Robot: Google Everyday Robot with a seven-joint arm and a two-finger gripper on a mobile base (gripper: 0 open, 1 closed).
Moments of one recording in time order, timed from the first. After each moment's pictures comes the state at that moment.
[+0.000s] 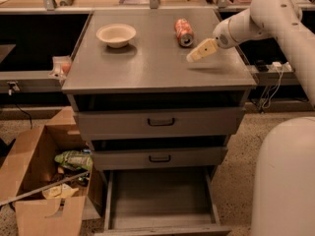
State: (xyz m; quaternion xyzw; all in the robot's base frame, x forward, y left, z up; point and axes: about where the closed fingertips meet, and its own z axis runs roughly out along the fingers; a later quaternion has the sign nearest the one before) arm 0.810 -0.194 0.863 -0.39 0.81 0.09 0.43
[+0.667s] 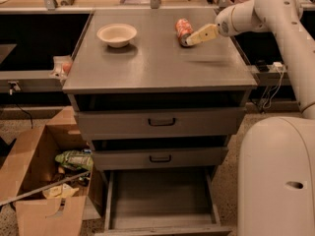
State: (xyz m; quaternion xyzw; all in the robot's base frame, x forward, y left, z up) arm 0.856 -0.198 0.901 -0.35 0.79 0.10 0.50
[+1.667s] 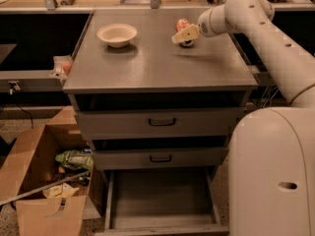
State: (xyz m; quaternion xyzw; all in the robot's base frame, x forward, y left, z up) arm 0.886 -0.167 0.890 -0.29 0.81 0.06 0.50
